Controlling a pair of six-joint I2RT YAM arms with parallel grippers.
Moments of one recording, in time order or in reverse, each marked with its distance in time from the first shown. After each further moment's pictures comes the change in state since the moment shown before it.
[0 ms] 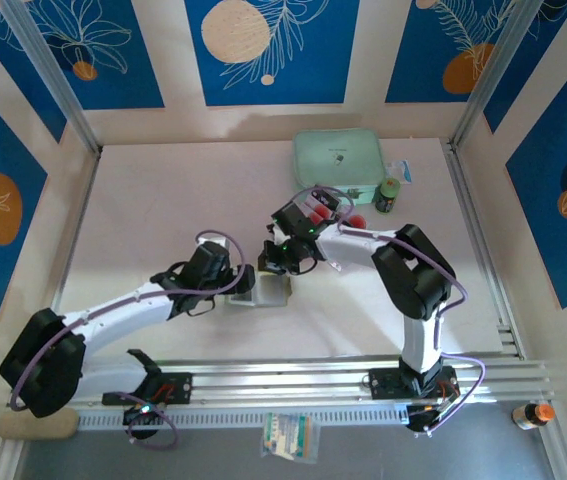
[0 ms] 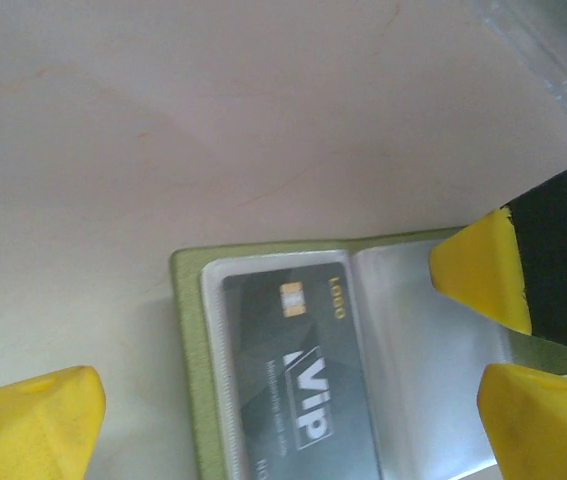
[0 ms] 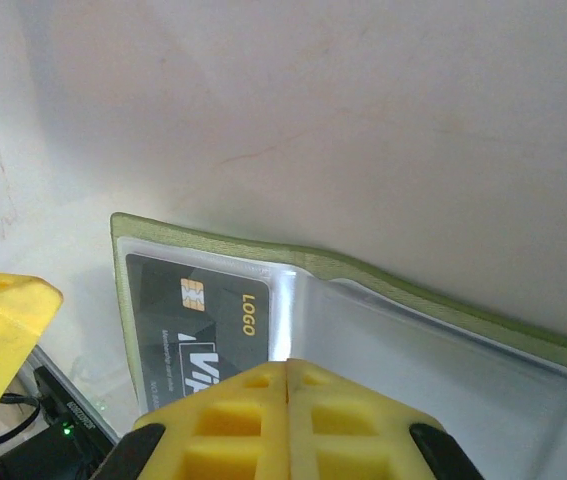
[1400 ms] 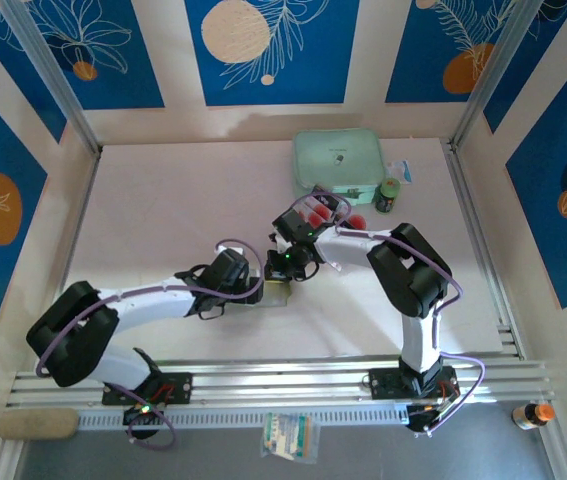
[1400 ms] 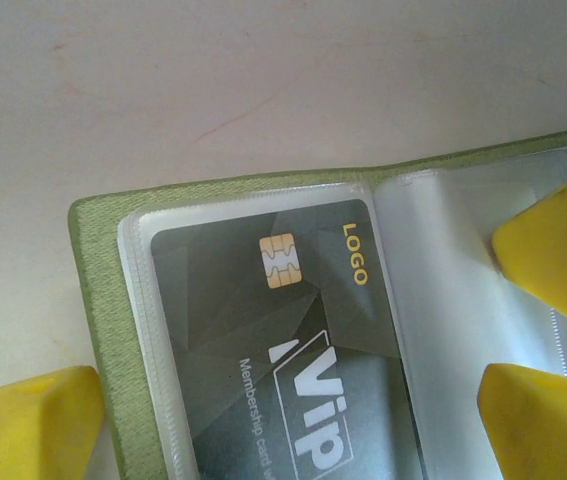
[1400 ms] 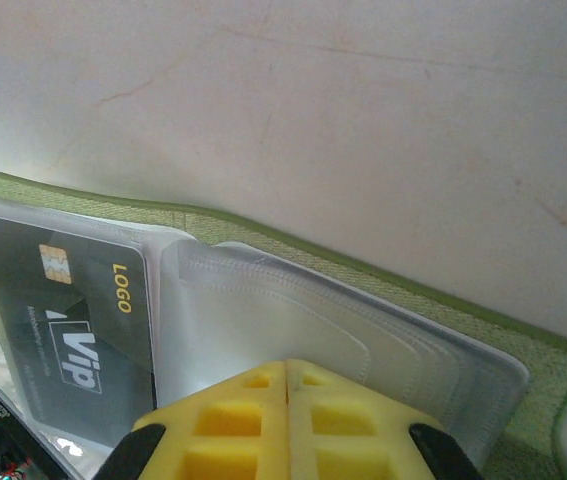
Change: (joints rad) left arm -0.076 0.187 0.008 0.039 -0.048 0.049; right arm 0.011 0.039 -0.016 -0.063 0.025 -0.097
